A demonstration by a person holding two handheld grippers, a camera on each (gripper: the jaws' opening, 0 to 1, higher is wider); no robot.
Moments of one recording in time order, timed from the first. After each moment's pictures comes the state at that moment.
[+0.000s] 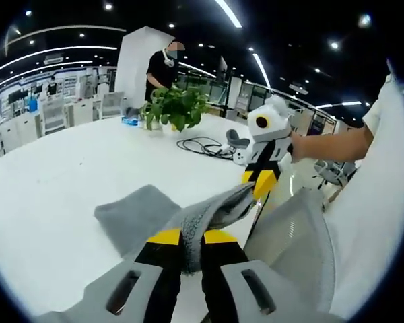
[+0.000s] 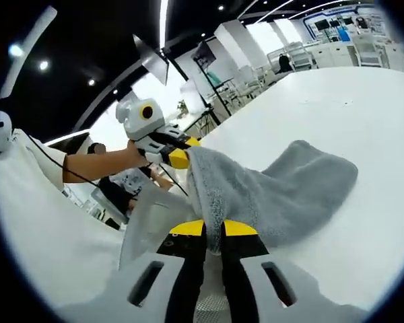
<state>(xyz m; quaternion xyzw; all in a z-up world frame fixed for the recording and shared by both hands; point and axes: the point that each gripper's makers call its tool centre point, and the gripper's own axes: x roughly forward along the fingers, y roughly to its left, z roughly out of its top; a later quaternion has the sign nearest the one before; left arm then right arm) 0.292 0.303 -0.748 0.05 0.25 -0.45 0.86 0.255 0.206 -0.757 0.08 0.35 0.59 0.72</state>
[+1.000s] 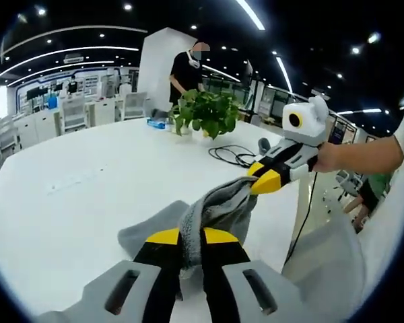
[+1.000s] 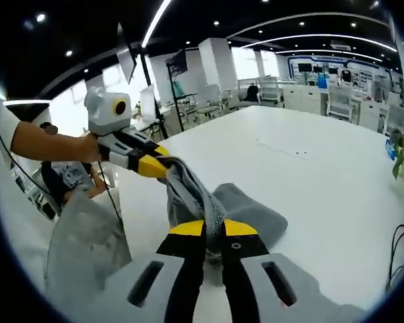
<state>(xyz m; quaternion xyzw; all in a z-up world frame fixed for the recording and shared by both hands) 0.385 0.299 -0.757 0.04 0.26 -0.39 0.88 0.378 0.196 -0.761 -0.07 0.26 0.48 0.84</state>
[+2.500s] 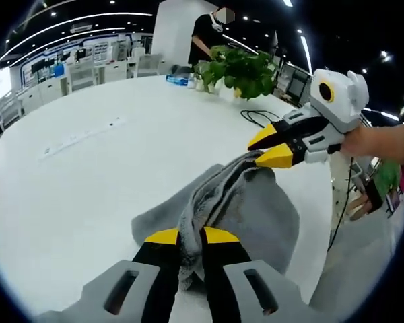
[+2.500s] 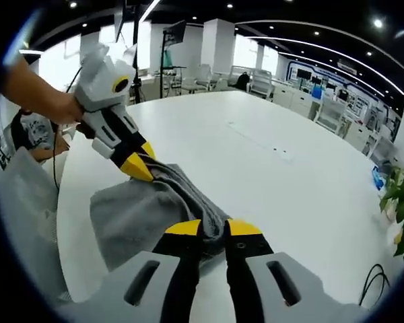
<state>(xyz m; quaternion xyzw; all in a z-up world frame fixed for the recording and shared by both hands) 0.455 0.313 -0.863 0.06 0.38 -0.34 0.86 0.469 0.199 -0.825 -0.17 0.25 0.43 0.85</state>
